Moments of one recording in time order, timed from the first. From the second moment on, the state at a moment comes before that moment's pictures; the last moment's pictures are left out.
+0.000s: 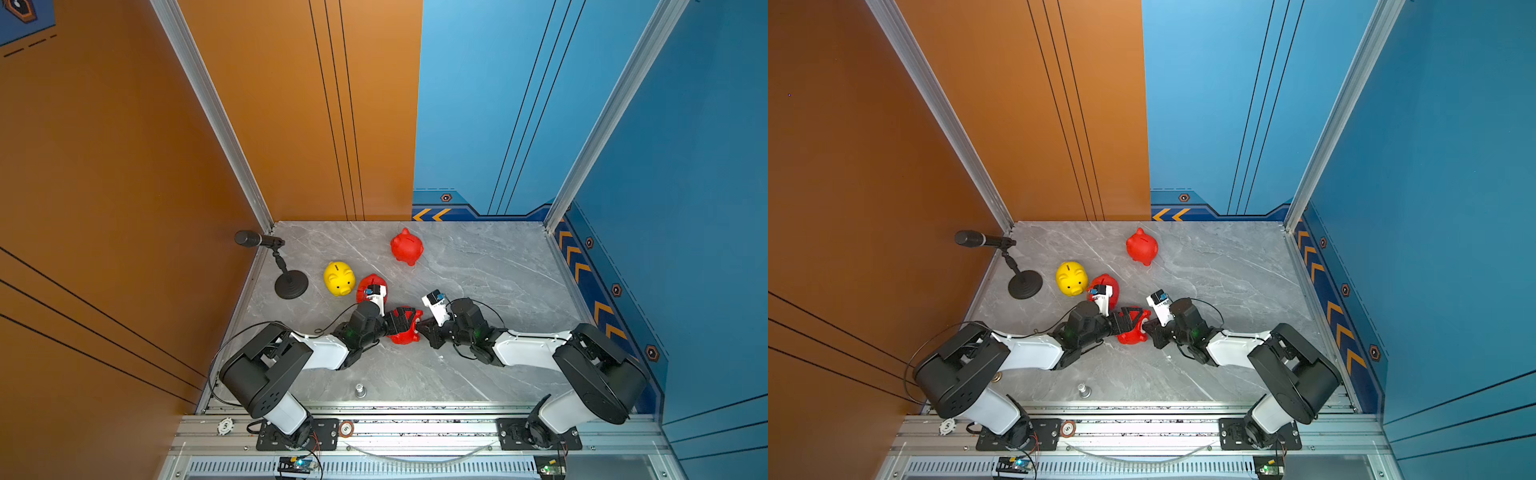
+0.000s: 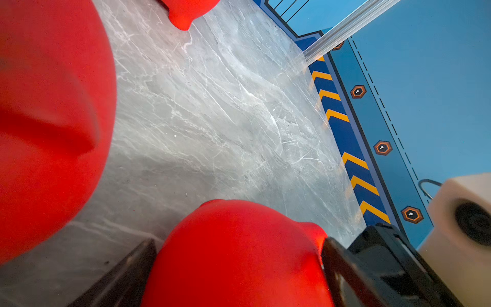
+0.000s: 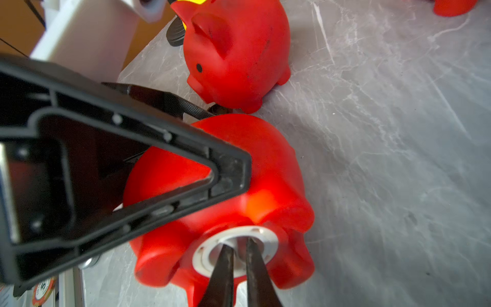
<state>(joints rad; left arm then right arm) -0.67 1.58 0.47 0.67 0.14 -0.83 0.70 1.55 0.55 0.44 -0.35 0.26</state>
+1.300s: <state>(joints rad) -0.64 1.60 0.51 0.60 0.27 -0.71 1.14 1.66 0.41 0.83 0.60 -0.59</state>
